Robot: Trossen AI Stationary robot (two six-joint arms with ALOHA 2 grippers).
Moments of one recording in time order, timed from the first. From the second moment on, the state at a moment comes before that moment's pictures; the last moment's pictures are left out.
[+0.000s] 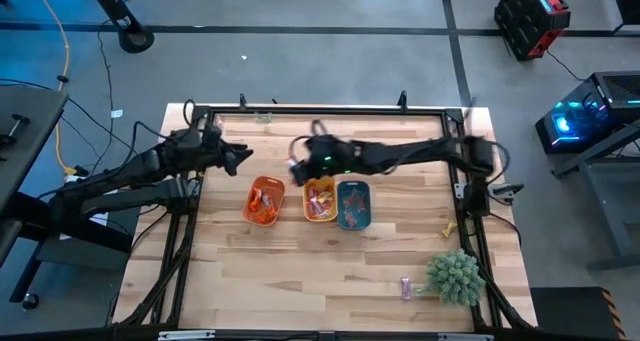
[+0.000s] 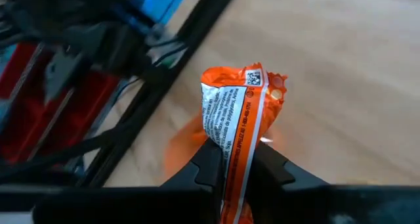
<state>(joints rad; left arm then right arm) 0.41 0.49 0.47 -0.36 -0.08 -0.59 -0.12 1.90 1.41 -0.05 0.01 0.86</state>
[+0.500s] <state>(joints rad) 0.41 0.35 0.47 -0.67 -0.05 -0.65 -0.04 2.31 1.95 -0.28 -0.18 0.79</state>
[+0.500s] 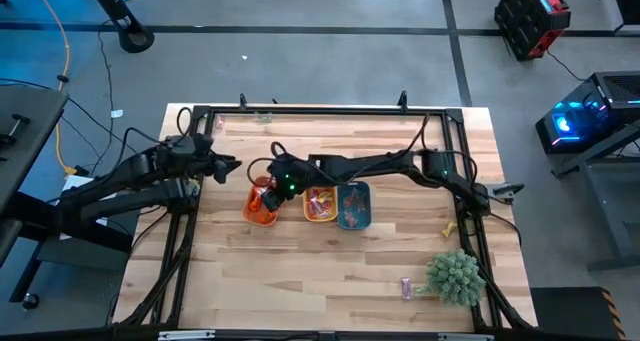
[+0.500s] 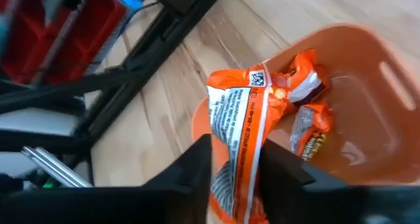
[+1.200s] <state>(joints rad) 0.37 0.36 0.47 -0.97 -0.01 -0.81 -0.13 2.17 2.00 -0.60 -0.25 0.30</state>
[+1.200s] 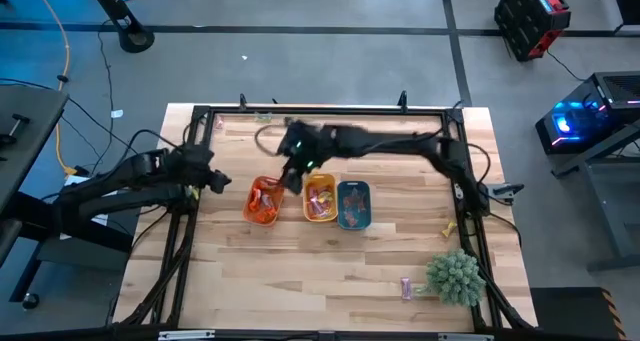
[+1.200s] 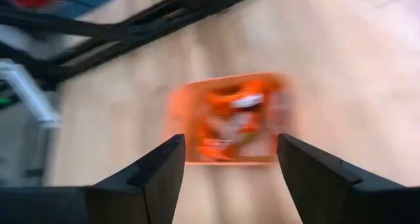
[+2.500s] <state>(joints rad) -0.03 1.19 0.35 -0.14 -0.06 -0.67 -0.03 1.43 1.43 -1.19 0.06 0.48</state>
